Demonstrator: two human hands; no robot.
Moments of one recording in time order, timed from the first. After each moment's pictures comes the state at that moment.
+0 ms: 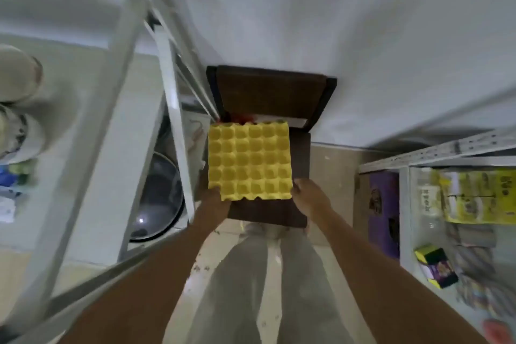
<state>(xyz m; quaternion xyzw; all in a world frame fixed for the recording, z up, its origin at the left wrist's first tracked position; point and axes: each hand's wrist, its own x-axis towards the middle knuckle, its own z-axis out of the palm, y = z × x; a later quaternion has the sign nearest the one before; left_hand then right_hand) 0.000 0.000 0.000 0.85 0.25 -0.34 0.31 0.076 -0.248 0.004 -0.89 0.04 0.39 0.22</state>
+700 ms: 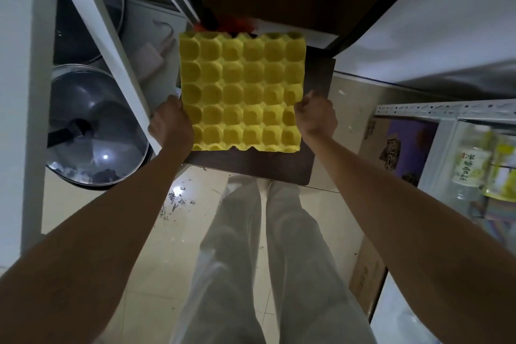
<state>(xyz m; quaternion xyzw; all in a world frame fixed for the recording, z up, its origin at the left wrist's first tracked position) 0.061 0.049 -0.150 0.89 0.42 -0.16 0.09 0.152 -0.226 -0.161 -0.95 0.13 0.24 0.17</state>
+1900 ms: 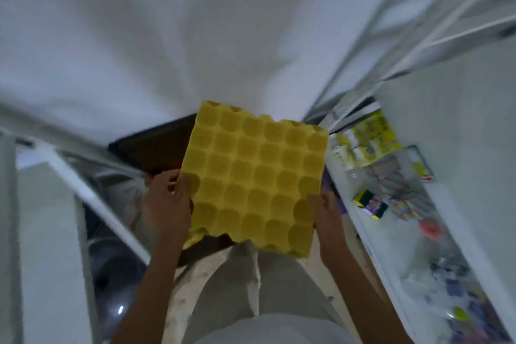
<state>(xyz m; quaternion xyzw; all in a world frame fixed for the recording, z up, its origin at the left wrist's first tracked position) 0.105 -0.101 0.194 0.91 0.17 -0.03 0.38 -0.009 -0.374 0.190 -0.63 0.47 0.04 0.61</state>
